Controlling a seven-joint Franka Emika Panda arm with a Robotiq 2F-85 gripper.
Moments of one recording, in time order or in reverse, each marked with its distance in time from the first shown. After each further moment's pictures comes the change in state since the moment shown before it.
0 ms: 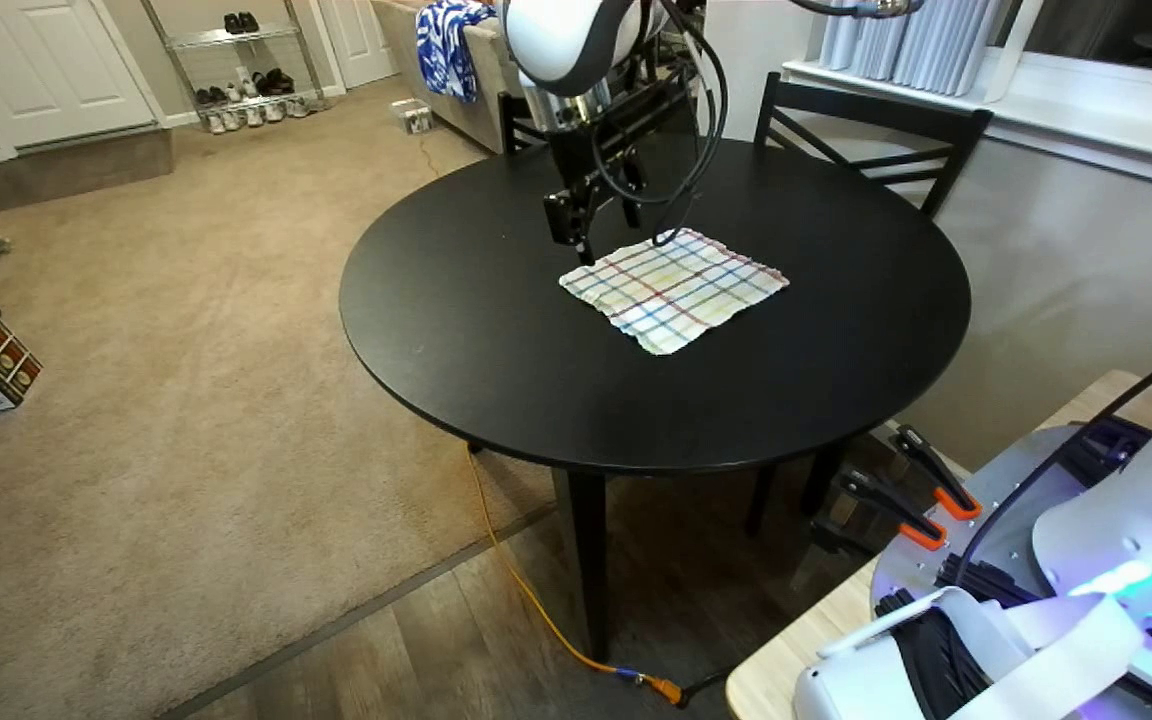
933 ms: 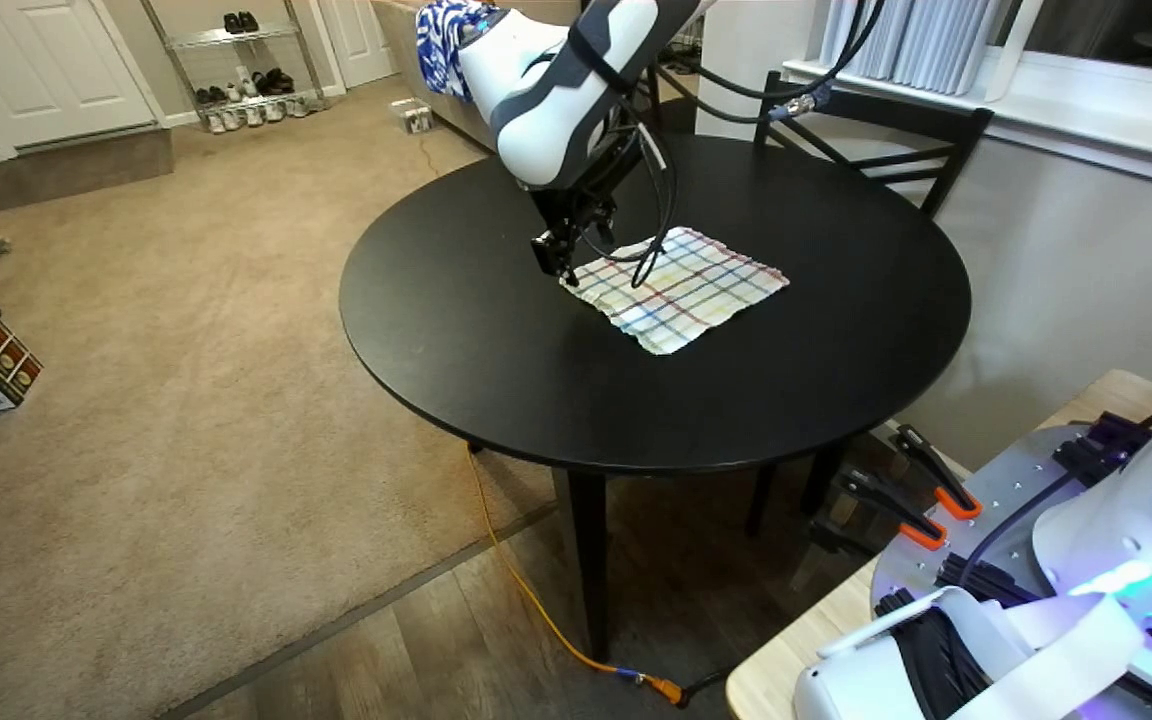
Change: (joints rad) arm 0.095 0.297 -0.125 0.262 -0.153 0.094 0.016
